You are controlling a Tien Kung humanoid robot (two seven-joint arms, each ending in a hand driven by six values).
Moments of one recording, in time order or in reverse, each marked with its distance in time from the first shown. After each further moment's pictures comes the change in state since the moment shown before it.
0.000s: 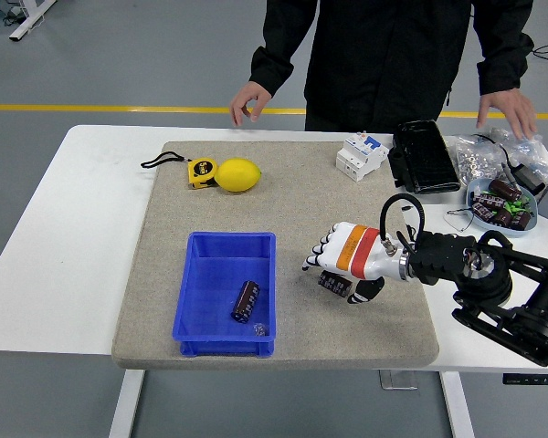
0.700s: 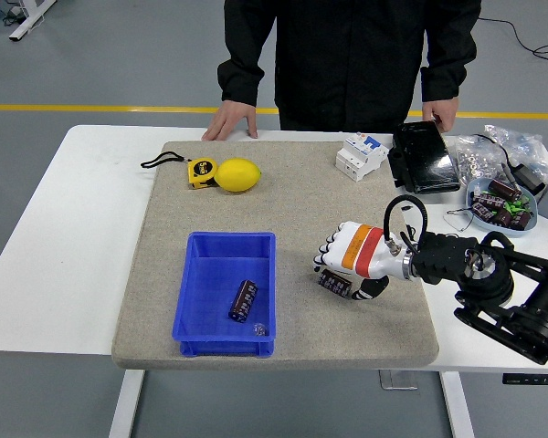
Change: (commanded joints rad) left arm -0.011 -0.004 0.019 0.000 -0.027 0.002 -0.005; right arm 0.002 0.012 -0.017 -0.072 0.000 -0.039 0.010
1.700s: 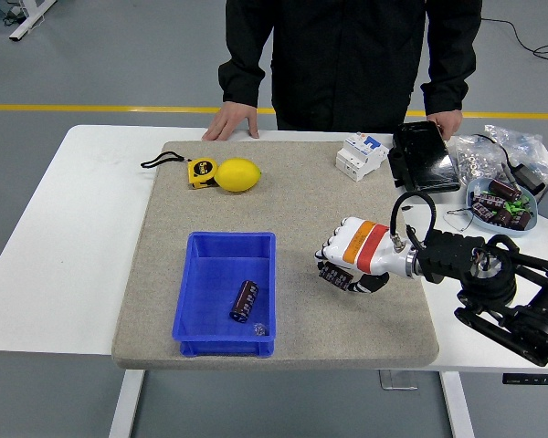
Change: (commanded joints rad) left arm 0.008 0.000 -0.011 0.000 0.013 -0.002 0.003; right arm -0.018 -0.015 0.044 0.027 0.080 -0.006 -0.008
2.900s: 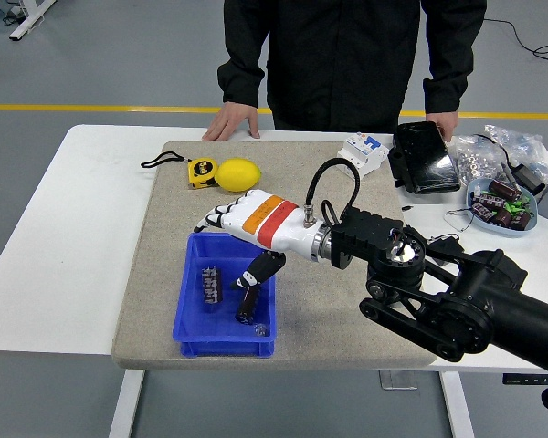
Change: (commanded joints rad) left arm -0.015 0.008 0.015 0.000 -0.018 0.002 -0.003; right arm 0.039 0.253 0.130 0.085 0.203 0.067 -0.117
